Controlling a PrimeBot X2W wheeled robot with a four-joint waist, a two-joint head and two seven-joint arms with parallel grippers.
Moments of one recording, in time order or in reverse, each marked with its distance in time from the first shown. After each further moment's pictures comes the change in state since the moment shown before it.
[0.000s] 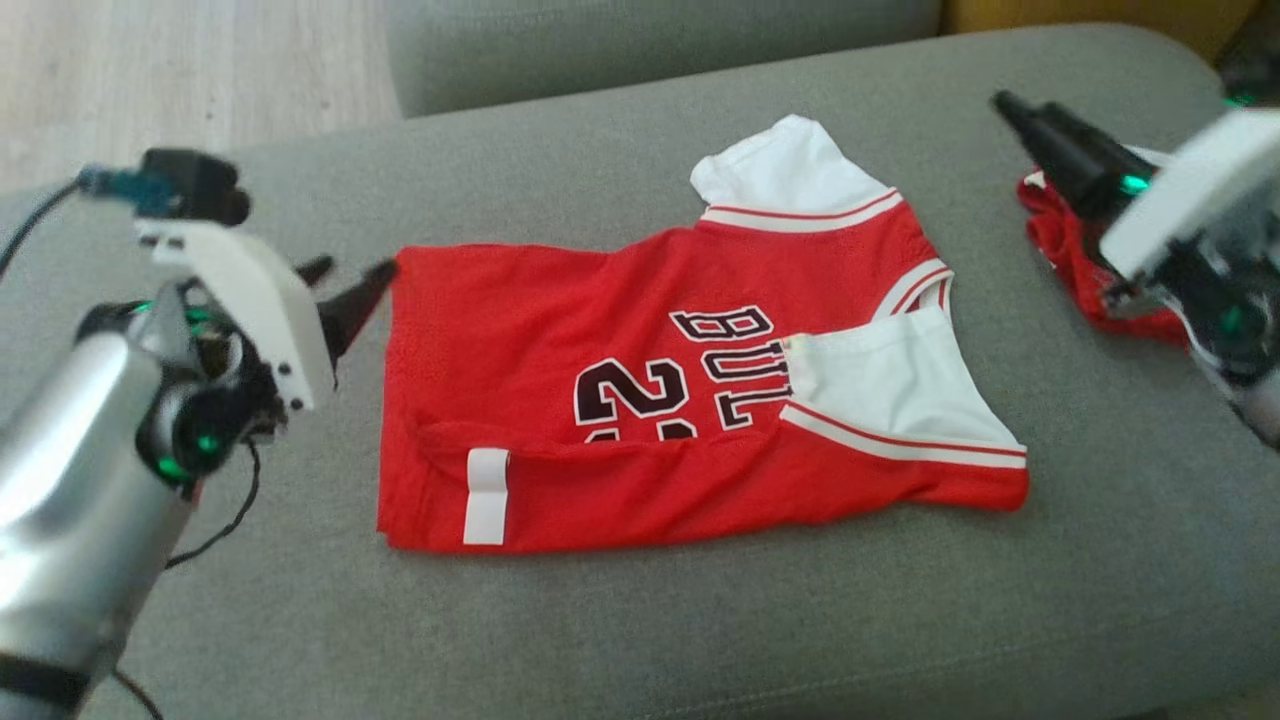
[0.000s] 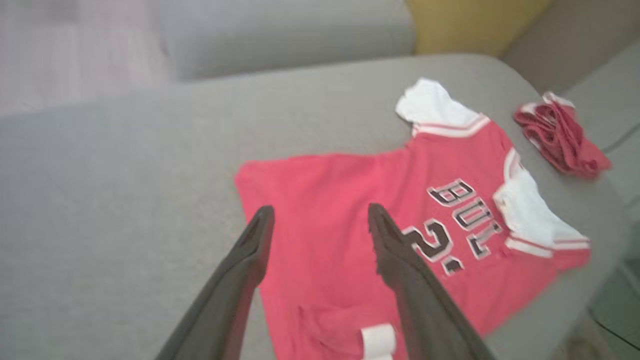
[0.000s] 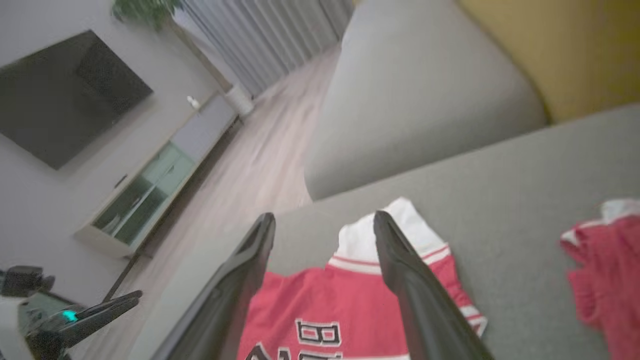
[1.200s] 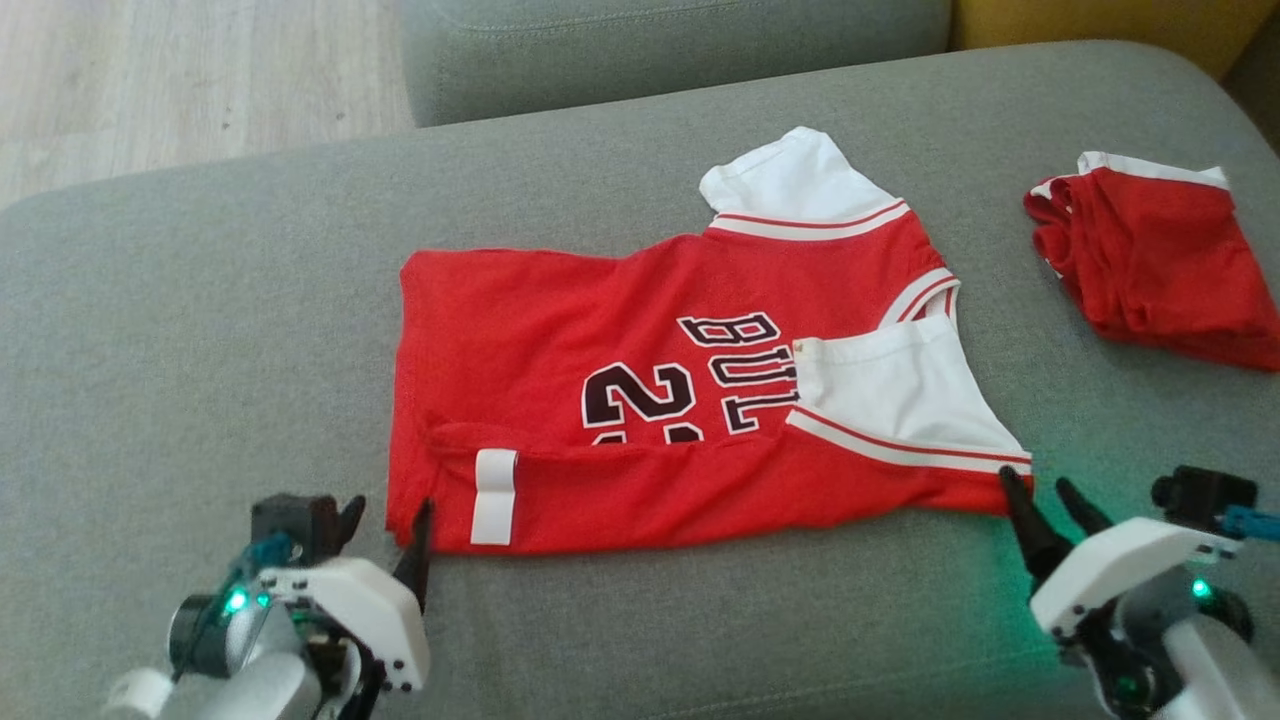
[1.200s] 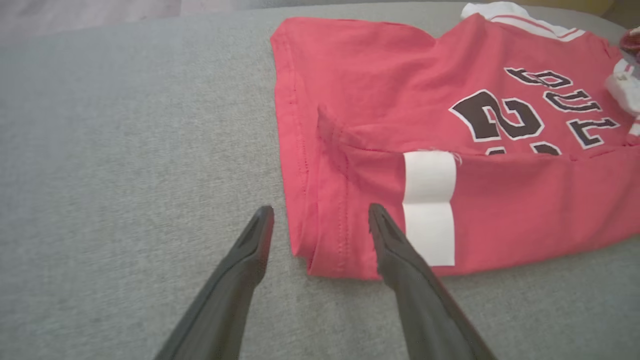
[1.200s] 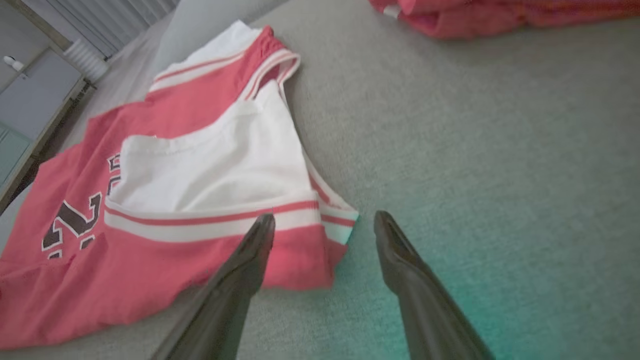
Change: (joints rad) left arm 0.531 -0.093 -0.004 -0.113 0.350 0.298 -0.549; right arm 0.780 0.370 -0.813 0.033 -0.893 0.000 -0.081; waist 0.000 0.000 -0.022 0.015
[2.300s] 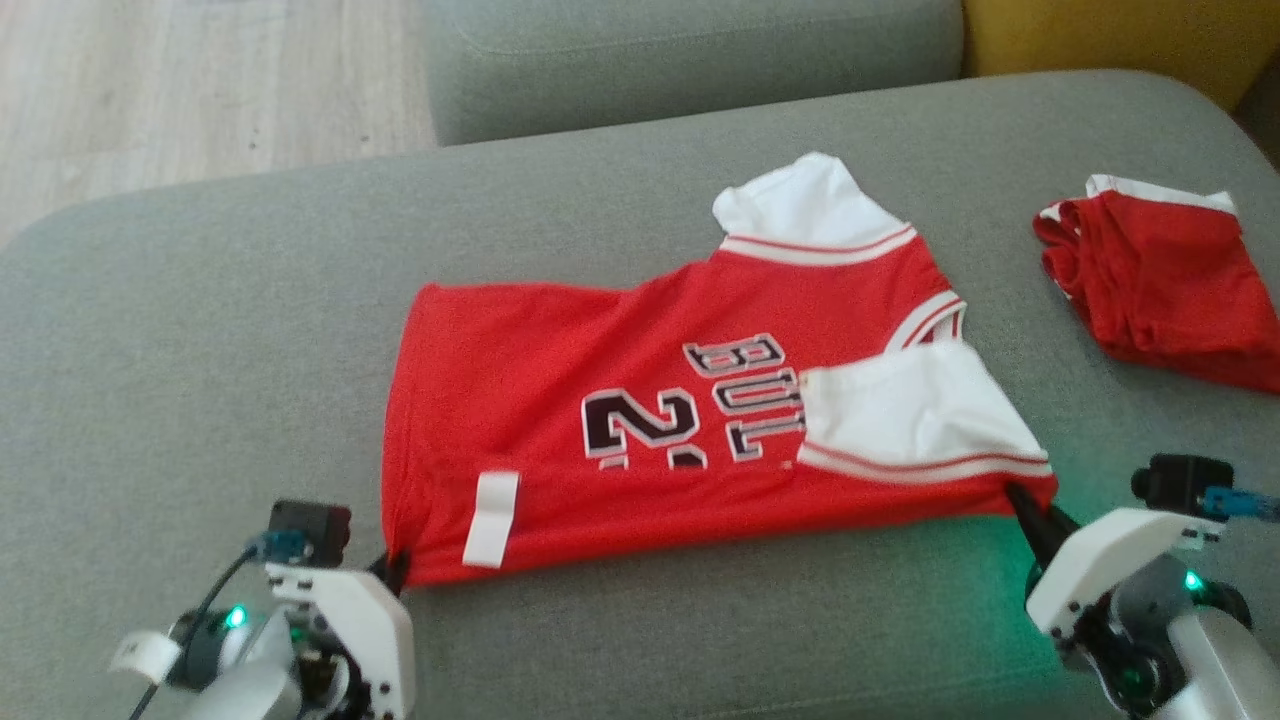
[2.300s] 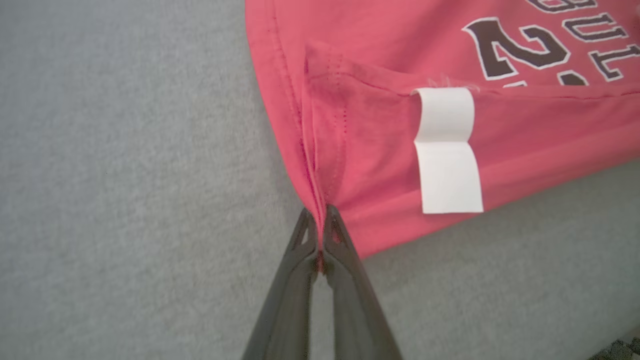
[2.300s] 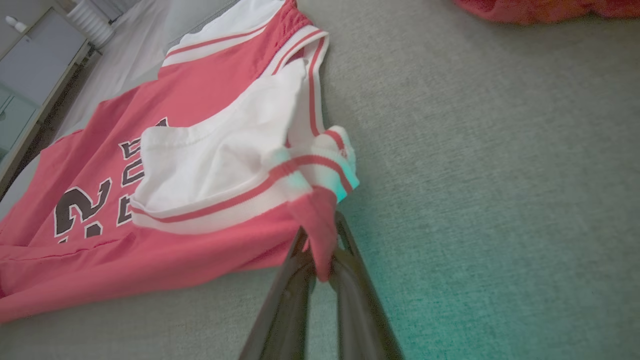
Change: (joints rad) left arm -0.048 0.040 -0.065 0.043 -0.057 -0.068 0.207; right arm -0.009 0.045 -0.066 -0.013 -0.087 0.000 0.181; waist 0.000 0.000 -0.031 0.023
